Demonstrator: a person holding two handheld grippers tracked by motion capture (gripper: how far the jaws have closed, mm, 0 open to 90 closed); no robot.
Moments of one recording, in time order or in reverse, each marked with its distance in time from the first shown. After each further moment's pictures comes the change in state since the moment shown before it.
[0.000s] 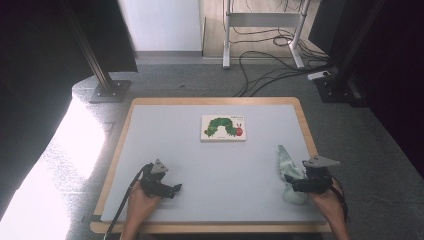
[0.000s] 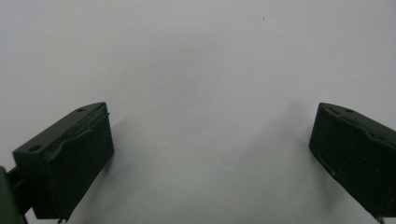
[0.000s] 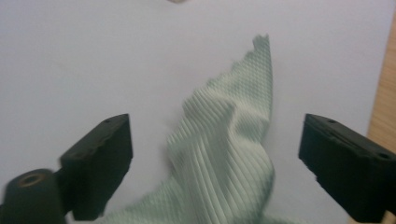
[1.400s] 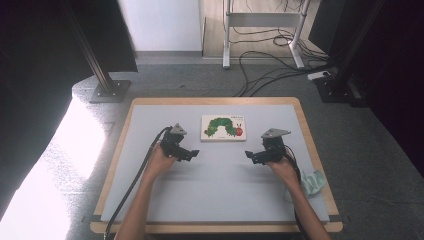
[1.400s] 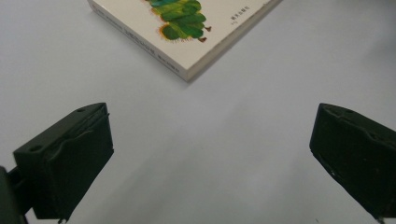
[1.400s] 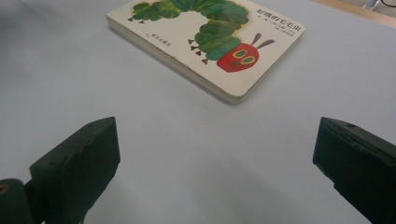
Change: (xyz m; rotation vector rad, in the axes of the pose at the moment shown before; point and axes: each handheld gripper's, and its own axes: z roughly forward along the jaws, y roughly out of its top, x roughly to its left) left arm 0.038 0.116 0.053 -0.062 -0.074 0.104; right arm 0.024 0.084 0.124 -0.049 0.147 -0.024
